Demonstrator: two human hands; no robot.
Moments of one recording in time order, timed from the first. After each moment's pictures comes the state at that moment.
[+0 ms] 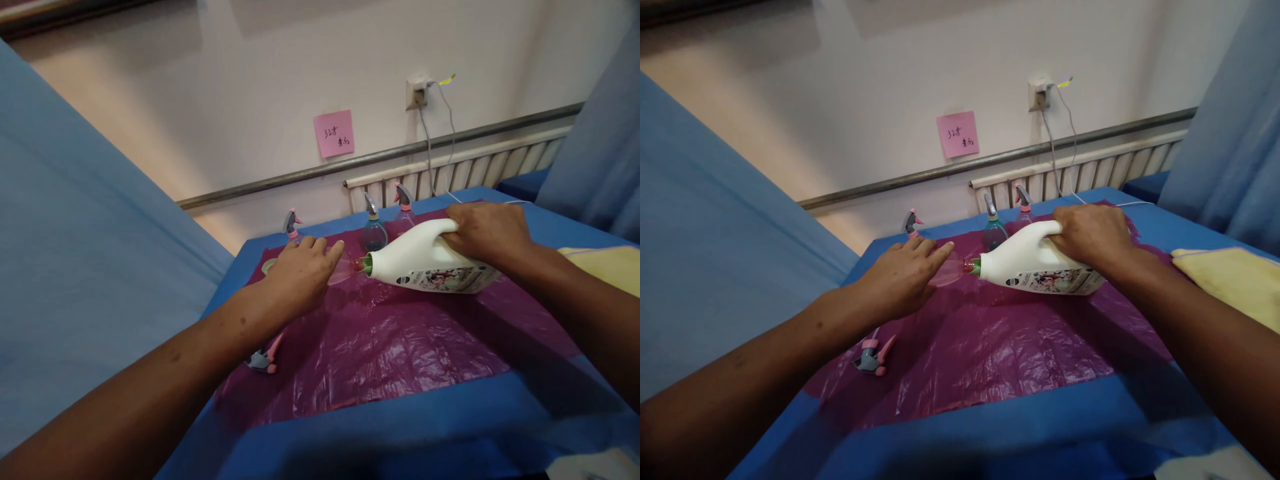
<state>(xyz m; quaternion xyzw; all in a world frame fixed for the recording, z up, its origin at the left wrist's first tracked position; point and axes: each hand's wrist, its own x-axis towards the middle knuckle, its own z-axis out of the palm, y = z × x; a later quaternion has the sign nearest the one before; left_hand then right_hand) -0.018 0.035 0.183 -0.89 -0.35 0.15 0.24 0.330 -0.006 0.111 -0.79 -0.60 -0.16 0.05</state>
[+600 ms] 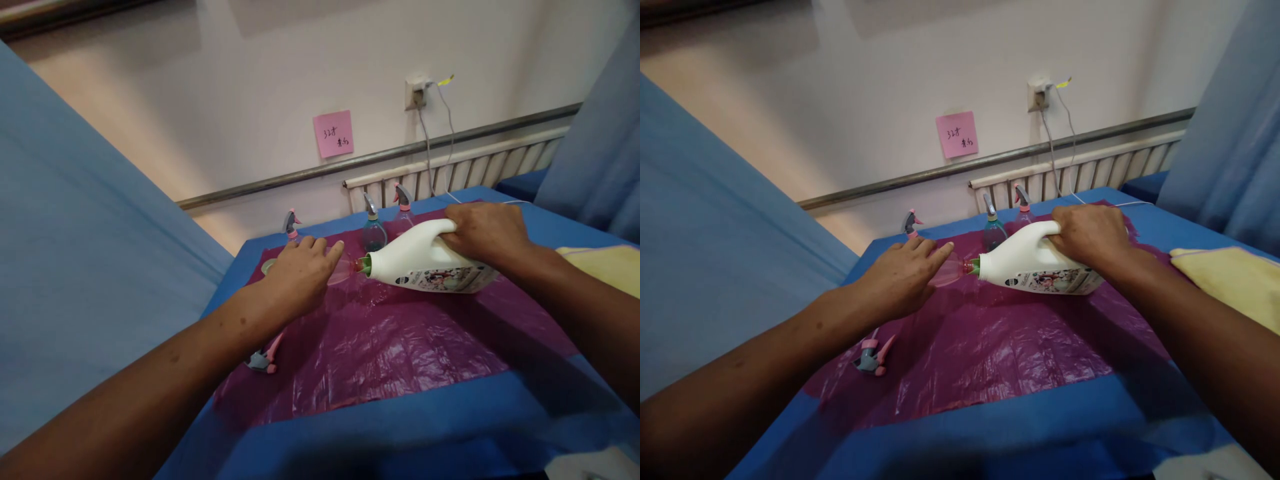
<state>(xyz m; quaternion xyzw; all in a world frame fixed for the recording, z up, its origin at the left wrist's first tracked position) -0.018 0.034 0.183 -0.90 -0.35 0.15 0.23 0.327 -0.008 0.113 -0.79 -0.59 -0.16 0.05</state>
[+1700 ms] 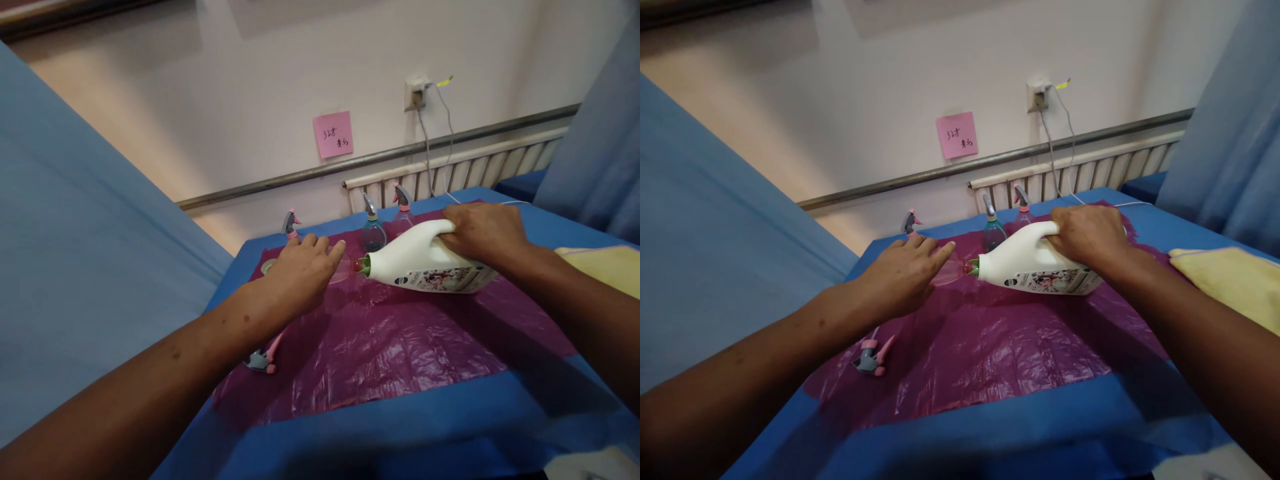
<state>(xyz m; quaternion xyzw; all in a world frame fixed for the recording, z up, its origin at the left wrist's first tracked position) -0.012 0.033 0.187 -0.89 -0.34 0.16 0.25 0.326 -0.008 0.114 -0.78 -0.60 -0.15 0.05</state>
